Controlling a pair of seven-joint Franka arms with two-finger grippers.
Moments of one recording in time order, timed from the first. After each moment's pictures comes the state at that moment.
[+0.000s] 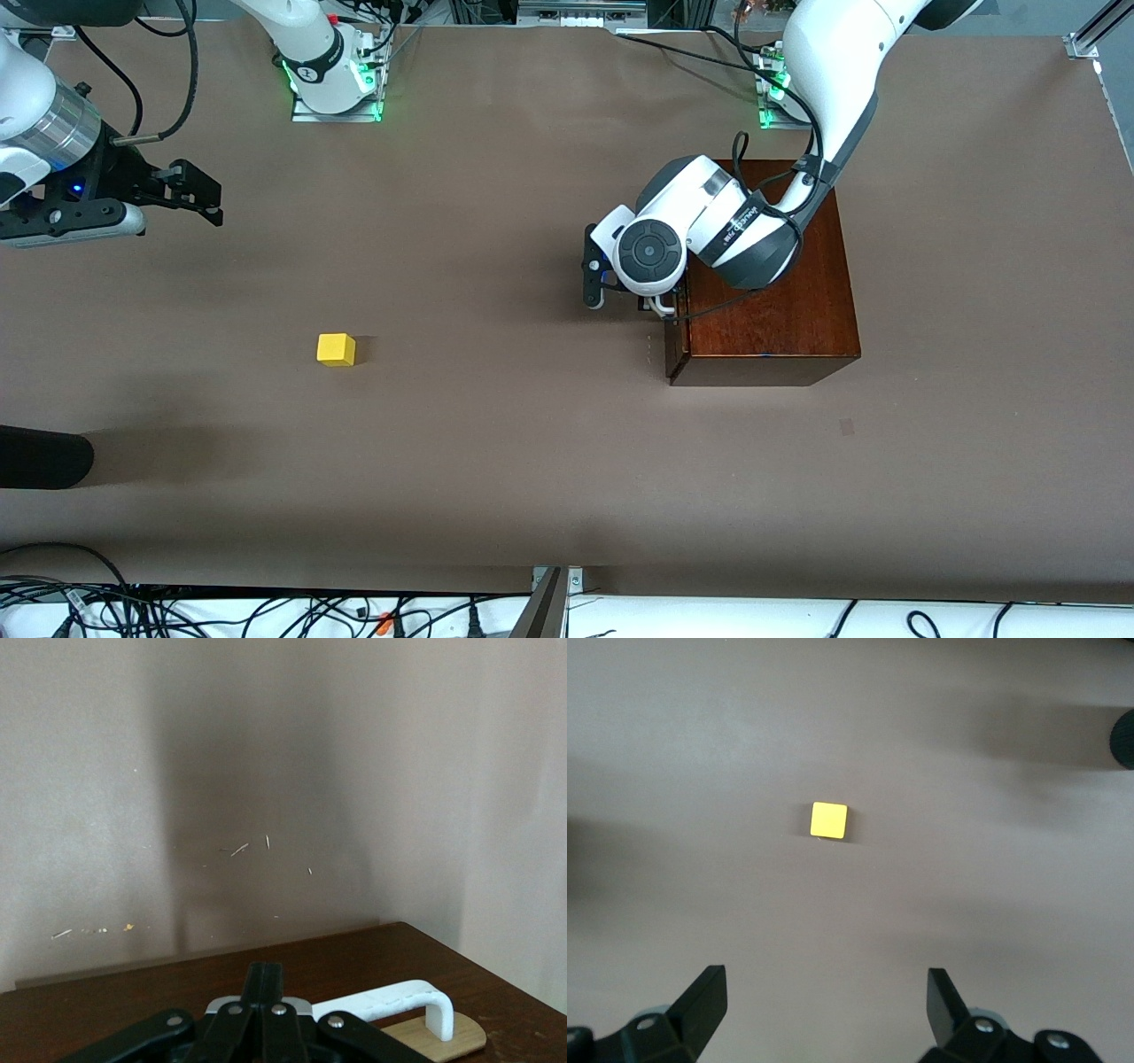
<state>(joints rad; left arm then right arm) -0.34 0.67 -0.36 -1.43 0.10 1.74 0.89 0.21 -0.02 -0.09 -1.68 -0.01 1.67 -0.03</state>
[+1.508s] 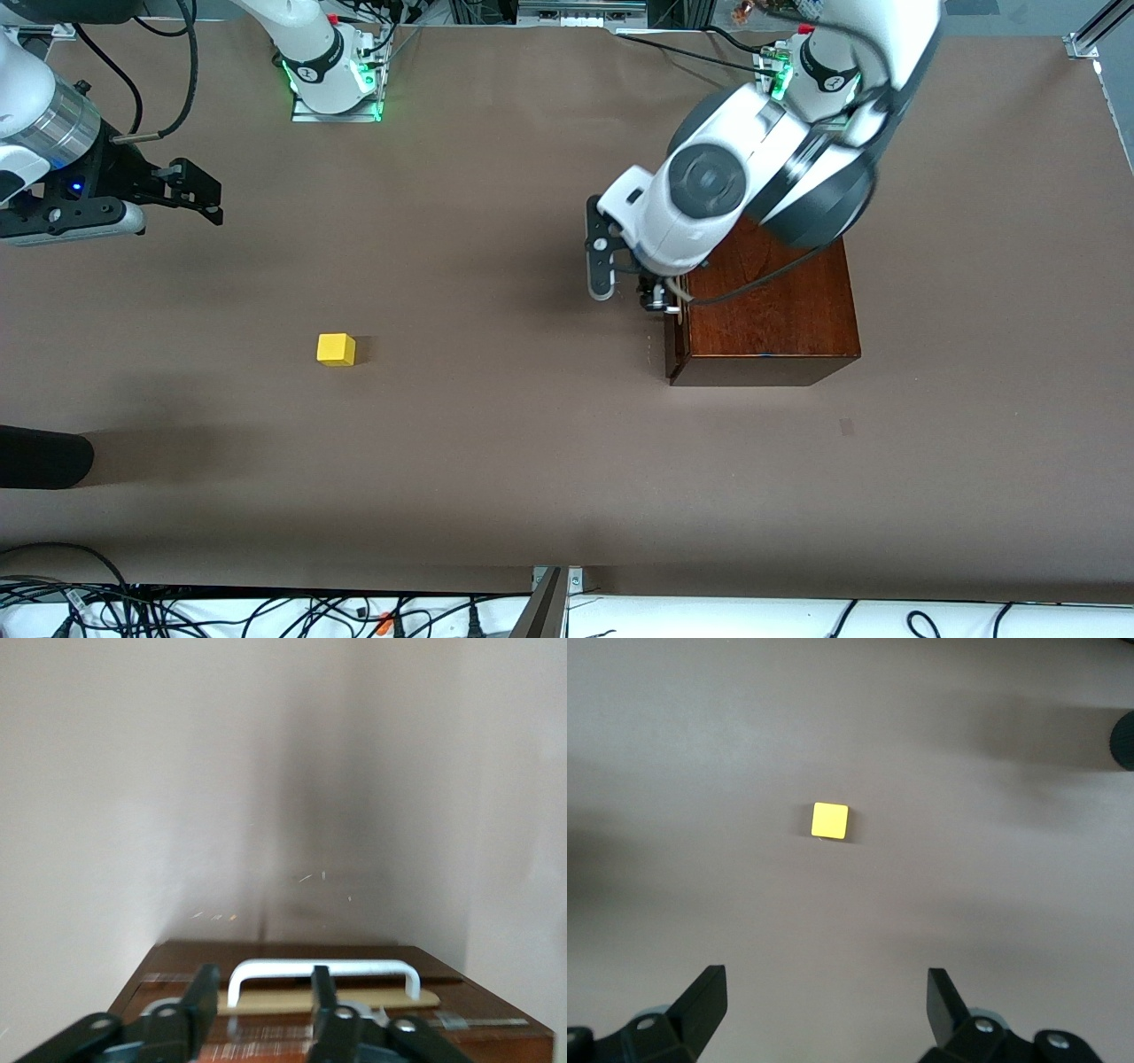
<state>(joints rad) -0.30 0.52 -0.37 -1.27 0.05 1.67 0.81 0.21 -0.02 -0.09 -1.68 -0.01 1.67 -0.03</state>
